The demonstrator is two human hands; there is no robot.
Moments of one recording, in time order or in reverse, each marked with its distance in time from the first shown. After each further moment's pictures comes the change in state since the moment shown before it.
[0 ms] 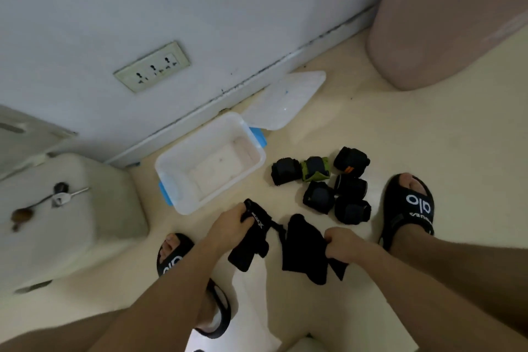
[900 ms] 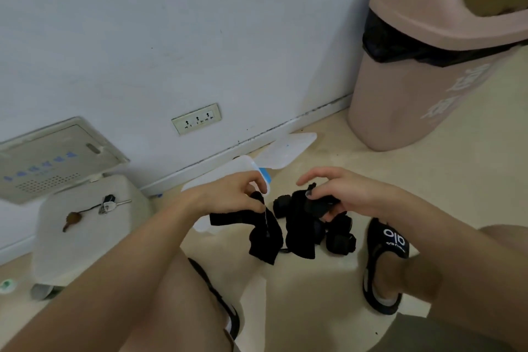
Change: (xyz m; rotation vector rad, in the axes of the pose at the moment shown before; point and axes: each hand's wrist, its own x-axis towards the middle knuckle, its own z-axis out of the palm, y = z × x) left_hand -0.175 0.116 -0.147 0.002 -0.075 0.367; right_hand -0.223 -0.090 -0.102 0.598 0.142 -0.513
